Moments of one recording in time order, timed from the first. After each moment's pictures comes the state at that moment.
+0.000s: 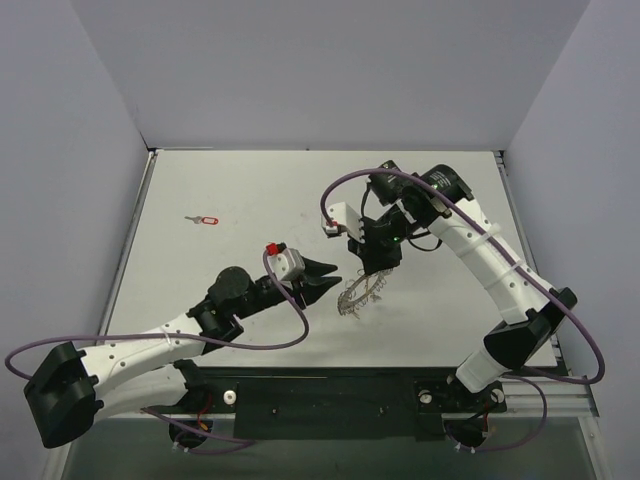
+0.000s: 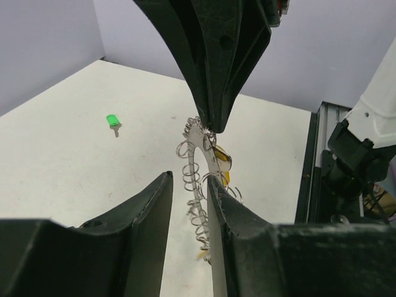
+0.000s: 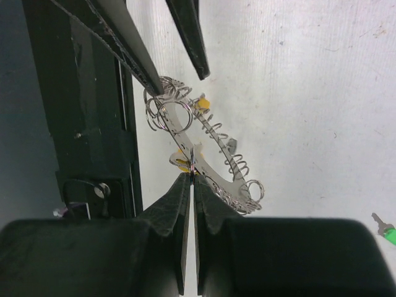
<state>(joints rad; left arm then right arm) -0.93 1.00 0.51 0.64 0.23 -0.12 0.66 1.57 1.80 -1.48 -0.48 -0.79</state>
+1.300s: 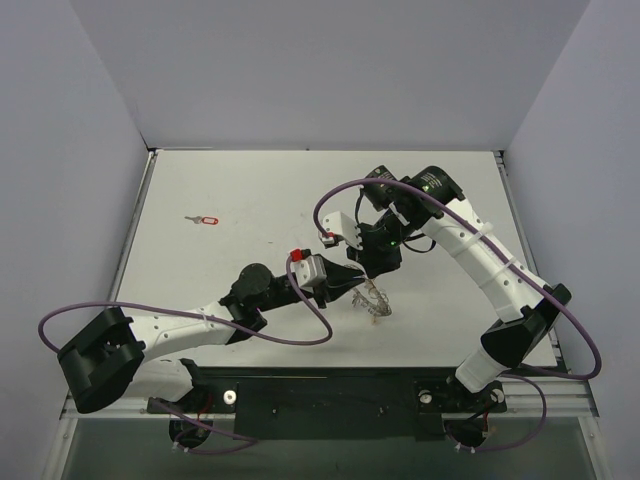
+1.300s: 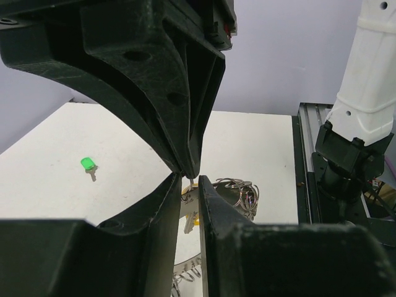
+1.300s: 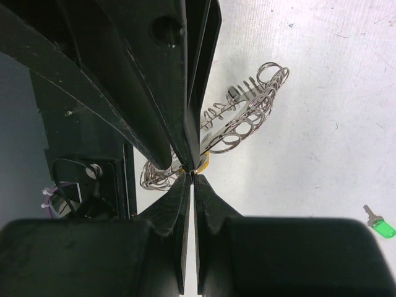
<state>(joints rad) -0.97 1.28 0.56 0.95 0.37 -0.03 0.71 1.60 1.81 -1.54 -0.40 -0.86</state>
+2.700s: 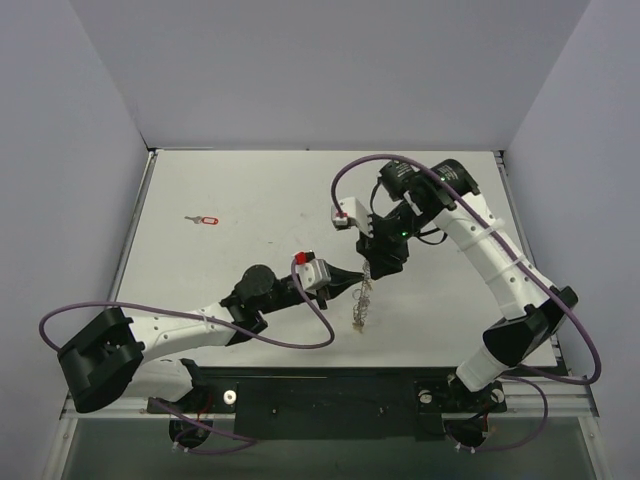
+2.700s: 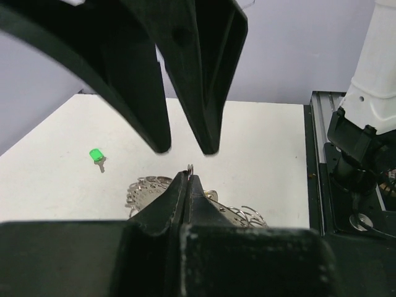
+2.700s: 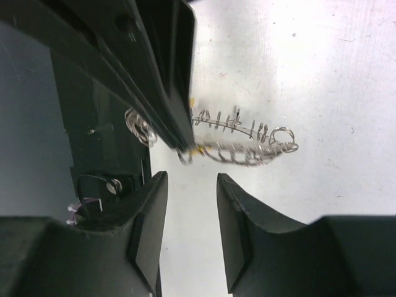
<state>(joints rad) -0.99 1.29 0.59 0.88 0.34 0.04 0.64 1.59 1.81 -1.54 -0.49 -0.84</state>
